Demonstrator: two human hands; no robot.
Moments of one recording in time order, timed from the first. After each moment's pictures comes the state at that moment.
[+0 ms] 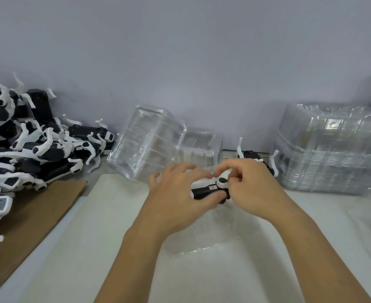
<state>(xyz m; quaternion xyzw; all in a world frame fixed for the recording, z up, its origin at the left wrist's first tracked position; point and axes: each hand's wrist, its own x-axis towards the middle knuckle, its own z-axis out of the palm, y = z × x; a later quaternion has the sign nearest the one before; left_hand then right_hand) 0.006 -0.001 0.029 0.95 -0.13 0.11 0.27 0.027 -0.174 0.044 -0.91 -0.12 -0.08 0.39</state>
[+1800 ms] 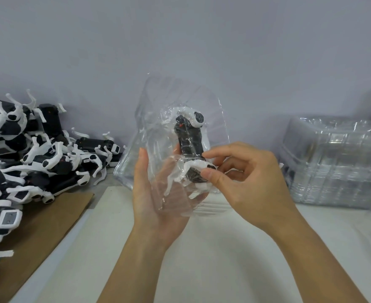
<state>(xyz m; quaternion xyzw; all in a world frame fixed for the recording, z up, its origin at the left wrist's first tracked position) 0.010 0.010 0.037 0.34 -0.10 -0.05 0.93 0.009 -0.148 0.076 -0.74 -0.27 -0.22 0.58</state>
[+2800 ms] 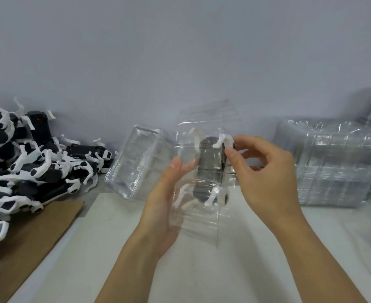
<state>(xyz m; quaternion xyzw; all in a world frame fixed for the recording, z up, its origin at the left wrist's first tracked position) -0.004 -0.008 0.056 0.57 -0.05 -0.03 0.82 0.019 -0.171 0.078 -0.74 -0.12 -0.34 0.57</state>
